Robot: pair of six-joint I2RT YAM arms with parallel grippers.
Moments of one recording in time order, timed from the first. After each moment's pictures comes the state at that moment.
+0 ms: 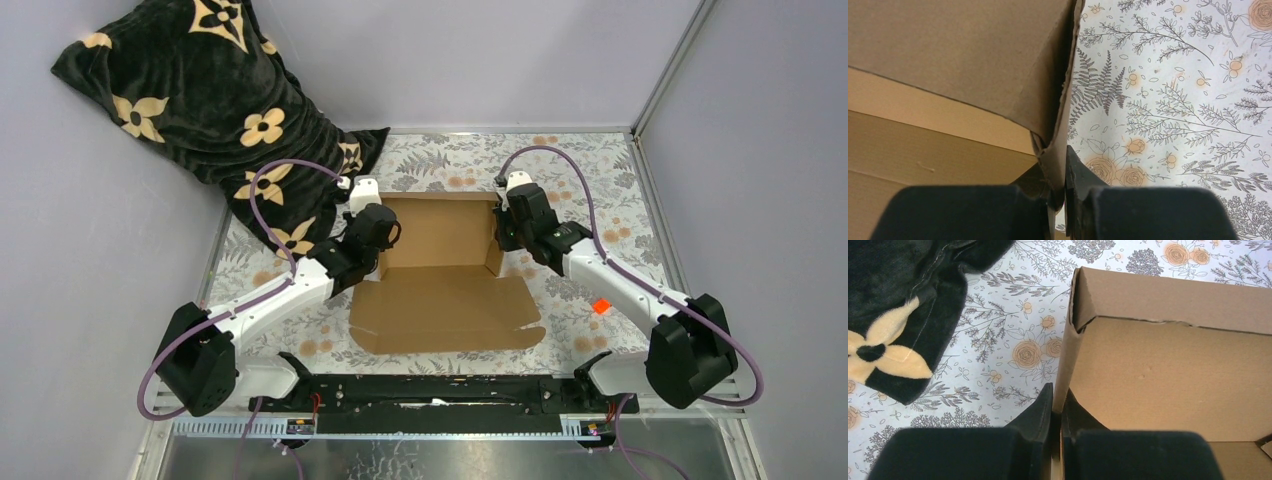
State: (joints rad) left arm -0.67 1.29 0.86 -0.22 -0.61 -0.51; right arm 0.52 1.35 0.93 -0.33 0.12 0.23
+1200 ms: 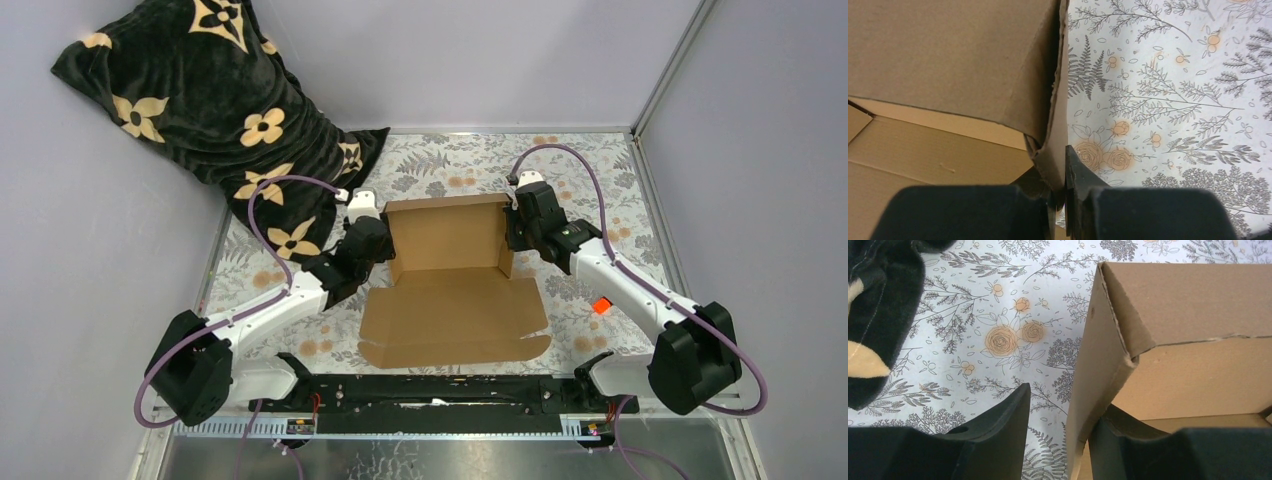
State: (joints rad) left arm -0.66 1.24 0.72 -0.07 -0.47 -0.49; right arm 0.49 1.31 0.95 -0.43 0.14 0.25
